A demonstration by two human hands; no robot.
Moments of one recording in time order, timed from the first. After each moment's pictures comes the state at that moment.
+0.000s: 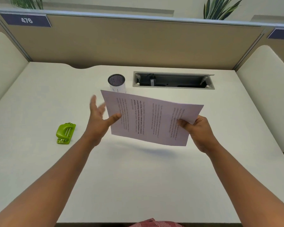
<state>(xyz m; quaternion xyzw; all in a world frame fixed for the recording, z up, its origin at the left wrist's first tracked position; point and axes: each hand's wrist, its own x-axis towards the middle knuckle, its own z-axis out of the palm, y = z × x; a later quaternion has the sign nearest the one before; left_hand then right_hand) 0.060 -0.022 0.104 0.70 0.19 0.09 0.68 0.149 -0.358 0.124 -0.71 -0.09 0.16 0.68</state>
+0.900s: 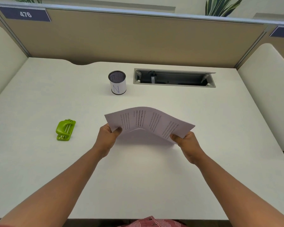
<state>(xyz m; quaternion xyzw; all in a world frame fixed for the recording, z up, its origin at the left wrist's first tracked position) 0.041 -0.041 0.033 0.69 0.23 0.04 0.69 0.119 -0.352 0.062 -0.72 -0.01 0.23 0.65</state>
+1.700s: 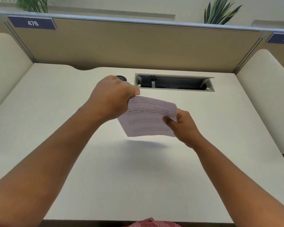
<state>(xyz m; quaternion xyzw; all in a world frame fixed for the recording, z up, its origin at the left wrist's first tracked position) 0.083 -0.059 0.250 0.98 -0.11 0.16 0.03 0.136 -0.307 0.152 -0.82 -0.19 0.13 0.53</state>
